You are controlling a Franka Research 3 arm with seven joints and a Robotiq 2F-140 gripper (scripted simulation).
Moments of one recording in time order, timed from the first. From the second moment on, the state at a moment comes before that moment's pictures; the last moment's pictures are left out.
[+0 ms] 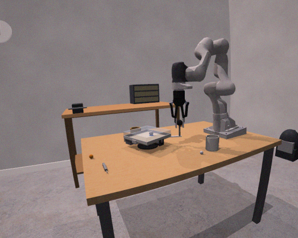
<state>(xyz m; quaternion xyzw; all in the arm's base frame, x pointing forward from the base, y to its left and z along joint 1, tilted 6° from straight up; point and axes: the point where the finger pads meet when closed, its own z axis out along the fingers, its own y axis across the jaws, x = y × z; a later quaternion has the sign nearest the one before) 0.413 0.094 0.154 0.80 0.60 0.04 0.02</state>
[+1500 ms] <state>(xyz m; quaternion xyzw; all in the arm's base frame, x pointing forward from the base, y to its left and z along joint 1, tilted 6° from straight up) 0.415 0.096 0.156 0.79 0.61 0.04 0.02</state>
